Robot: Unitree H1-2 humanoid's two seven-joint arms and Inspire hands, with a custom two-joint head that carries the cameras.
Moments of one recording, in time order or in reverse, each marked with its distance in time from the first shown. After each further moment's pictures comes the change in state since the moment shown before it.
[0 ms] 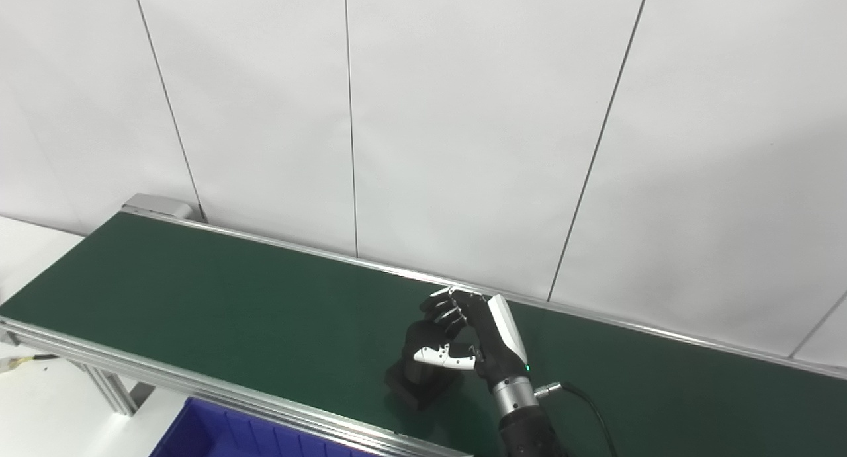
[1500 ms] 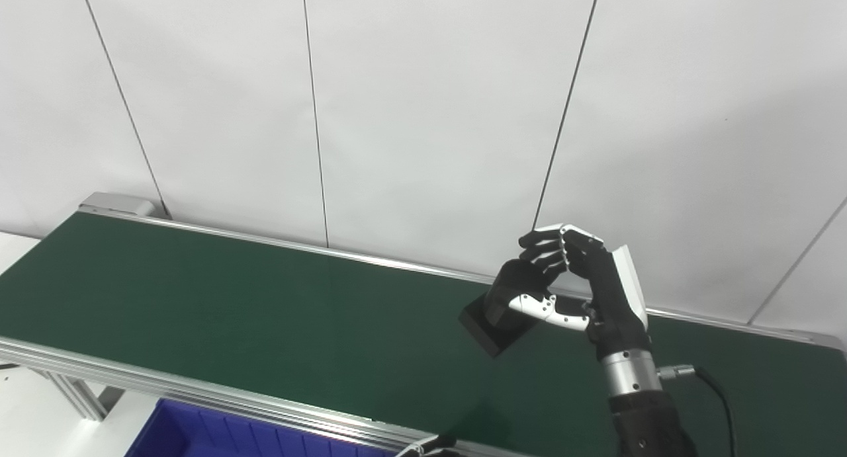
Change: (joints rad) left arm 0.029 0.031 0.020 -0.079 -0.064 0.037 -0.044; right arm 0.278 -0.185 -0.179 -0.891 0.097 0.370 0.222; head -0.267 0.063
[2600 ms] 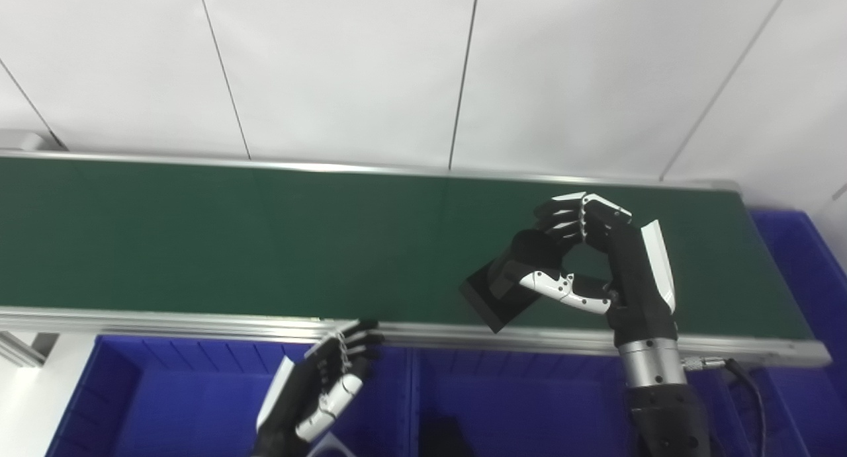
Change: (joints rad) left arm 0.073 0.073 0.035 -0.264 -0.088 0.164 -0.070; right arm 0.405 -0.017 -0.077 -0.429 -0.046 0.151 0.007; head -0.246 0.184
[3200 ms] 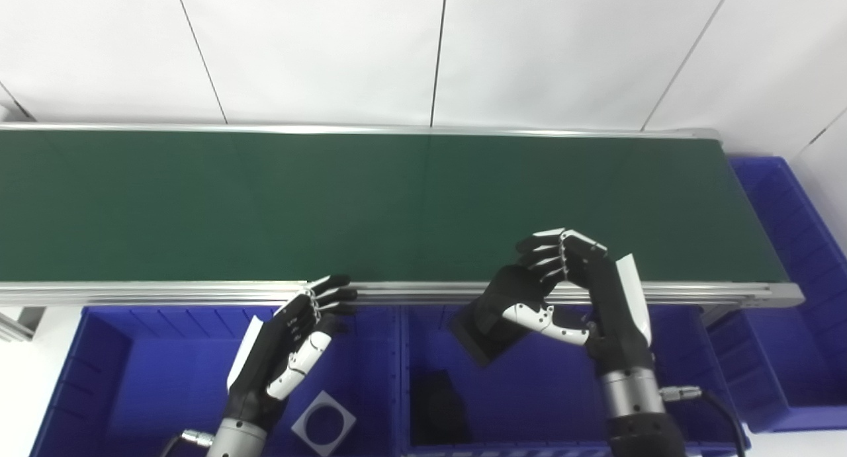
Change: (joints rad) left arm 0.009 0.035 0.030 -0.059 -0.044 0.036 -0.031; right arm 0.230 0.042 0.074 0.046 -0.042 -0.065 -0.048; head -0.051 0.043
